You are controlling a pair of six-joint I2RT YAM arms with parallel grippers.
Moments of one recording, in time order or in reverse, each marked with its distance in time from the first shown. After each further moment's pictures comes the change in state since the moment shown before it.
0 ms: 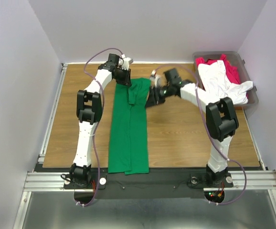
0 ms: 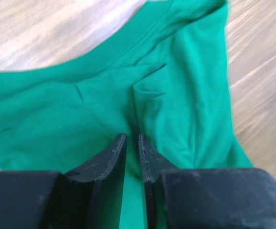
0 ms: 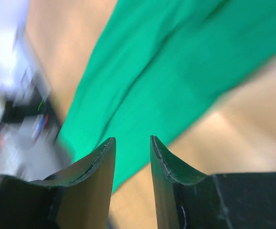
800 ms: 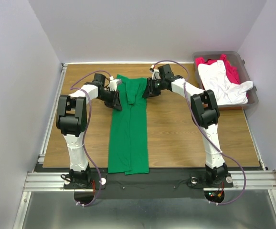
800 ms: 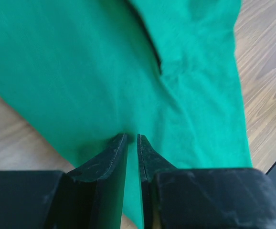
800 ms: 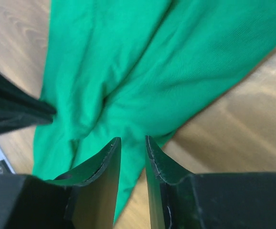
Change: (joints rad) left arm 0.083 -0.488 -0.861 0.127 0.167 0.039; right arm -0.062 0.388 0.410 0.073 0.216 0.163
